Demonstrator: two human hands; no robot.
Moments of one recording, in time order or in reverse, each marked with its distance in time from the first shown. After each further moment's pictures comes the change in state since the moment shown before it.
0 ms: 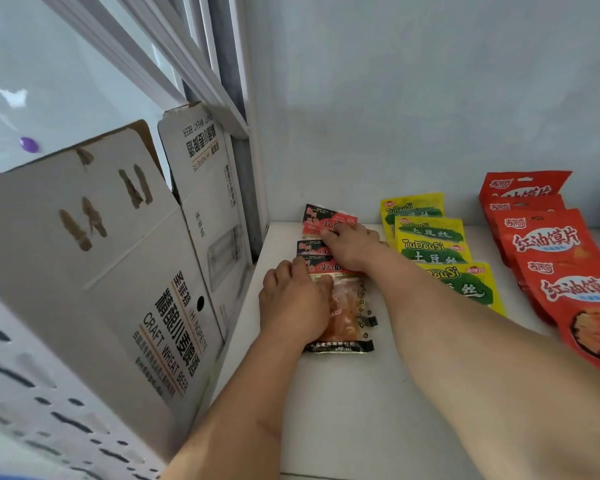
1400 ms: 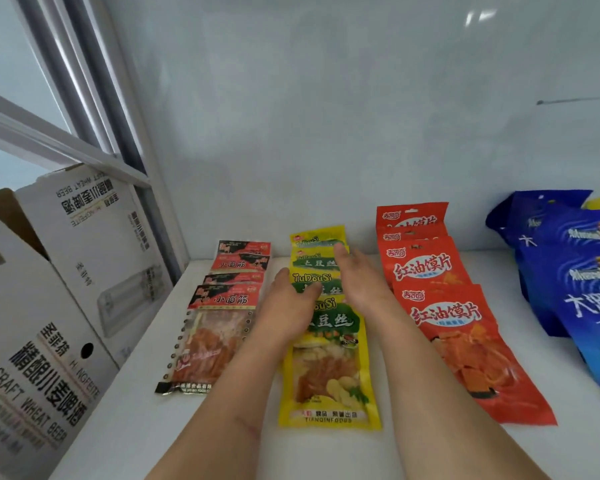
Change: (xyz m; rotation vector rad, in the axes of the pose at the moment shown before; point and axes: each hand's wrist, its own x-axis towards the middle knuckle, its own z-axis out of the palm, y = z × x) left_hand 0.006 0.141 0.044 -0.481 -0.031 -0.031; right_hand -0.053 0.149 -0.062 0.748 0.187 0.037
